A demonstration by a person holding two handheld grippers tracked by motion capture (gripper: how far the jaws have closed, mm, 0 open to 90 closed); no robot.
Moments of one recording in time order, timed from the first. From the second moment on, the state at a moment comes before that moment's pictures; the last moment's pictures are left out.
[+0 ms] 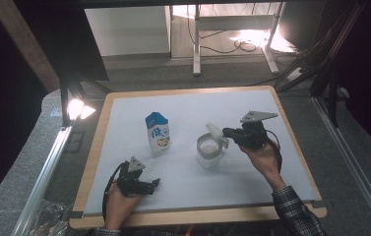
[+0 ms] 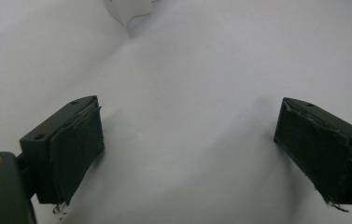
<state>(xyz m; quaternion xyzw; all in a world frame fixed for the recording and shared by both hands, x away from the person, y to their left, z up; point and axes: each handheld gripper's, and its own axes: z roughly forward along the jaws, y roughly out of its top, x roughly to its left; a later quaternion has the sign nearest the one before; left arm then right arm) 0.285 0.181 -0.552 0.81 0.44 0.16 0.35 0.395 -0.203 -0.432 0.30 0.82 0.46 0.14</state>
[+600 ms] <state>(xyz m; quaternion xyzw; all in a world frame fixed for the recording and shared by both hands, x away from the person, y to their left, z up) 0.285 0.181 -0.552 0.81 0.44 0.16 0.35 0.392 -0.200 -0.430 0.29 0.82 0.46 0.15</state>
